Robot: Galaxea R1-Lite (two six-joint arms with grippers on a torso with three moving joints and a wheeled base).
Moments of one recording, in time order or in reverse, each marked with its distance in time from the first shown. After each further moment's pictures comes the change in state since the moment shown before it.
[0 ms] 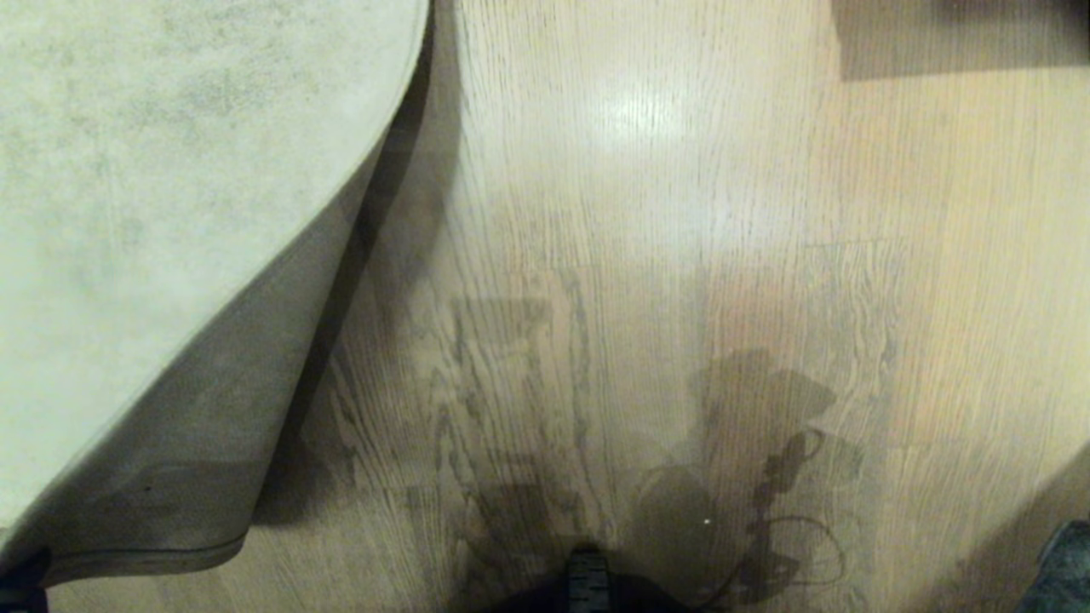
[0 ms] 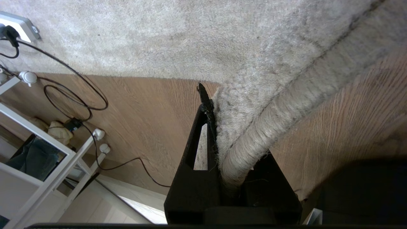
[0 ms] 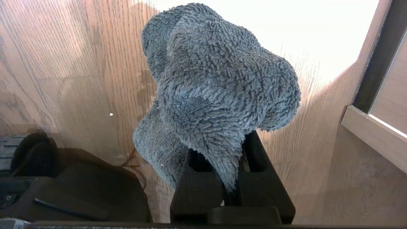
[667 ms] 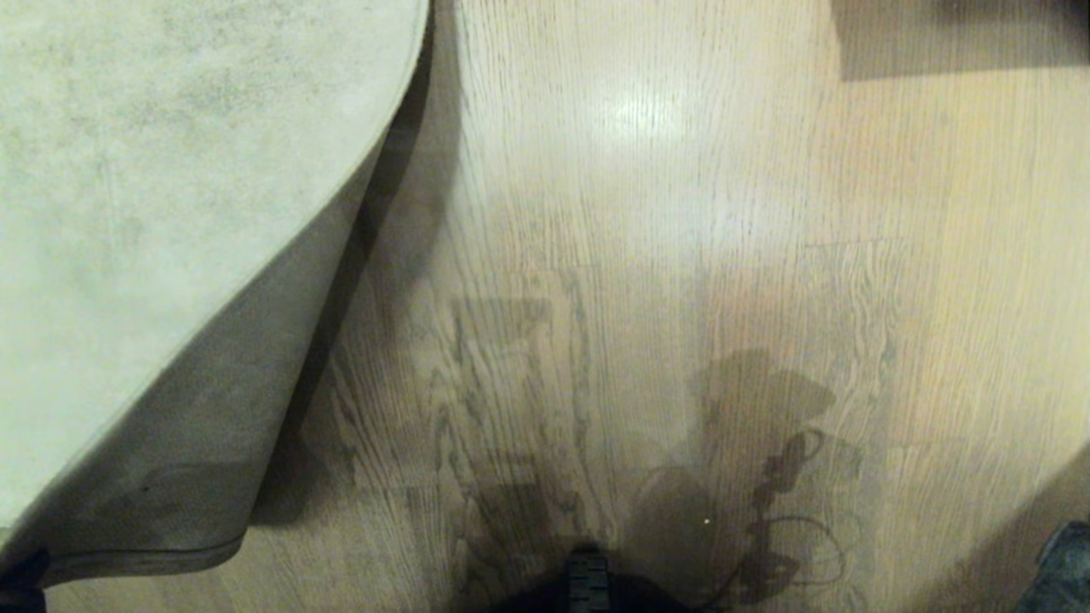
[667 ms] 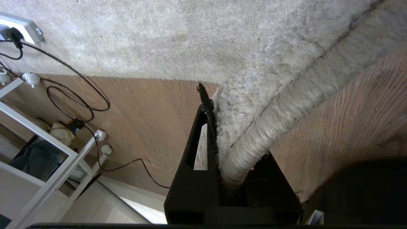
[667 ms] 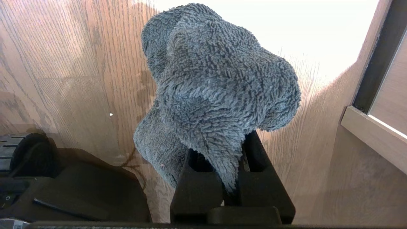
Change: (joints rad) left arm 0.002 -0.015 0.005 0.000 0.001 0.000; right arm 0.000 -0.001 0.003 -0.002 0.000 -0.002
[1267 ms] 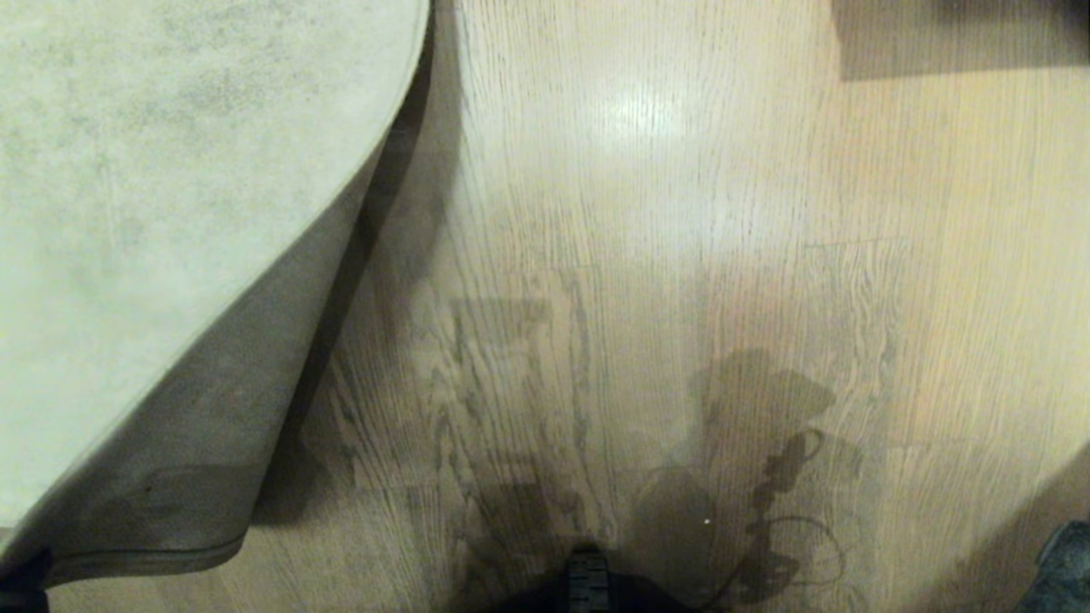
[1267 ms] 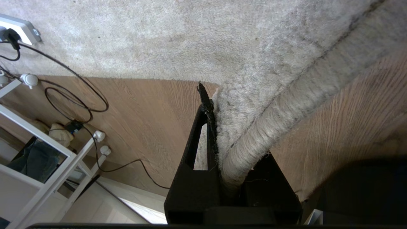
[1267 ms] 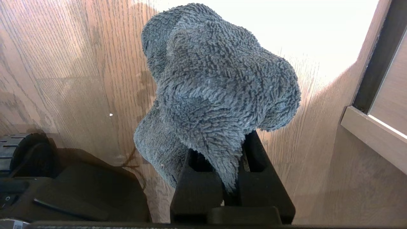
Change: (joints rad) left arm -0.012 0.000 0.002 -0.001 0.001 0.000; right arm 0.000 0.000 0.000 0.000 0.000 0.000
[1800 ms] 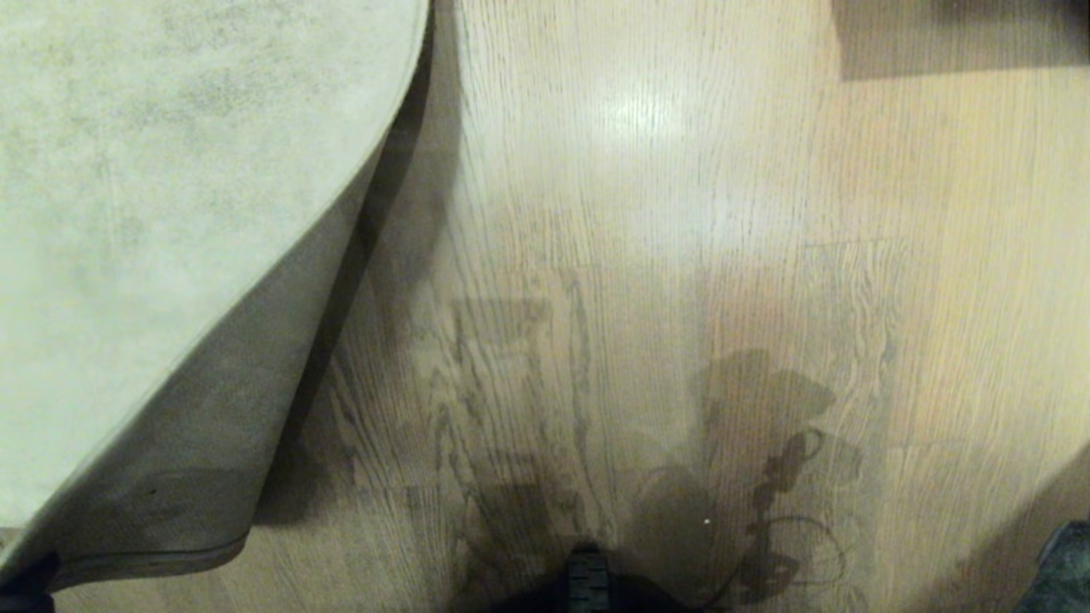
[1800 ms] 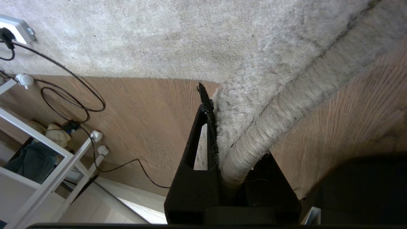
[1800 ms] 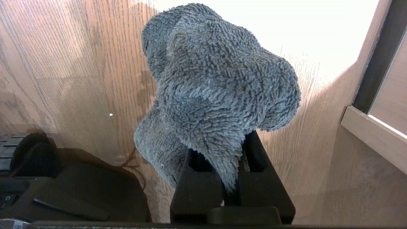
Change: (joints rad) left arm -0.015 0.000 0.014 -0.008 0.007 -0.004; right arm 0.000 0.000 0.000 0.000 0.000 0.000
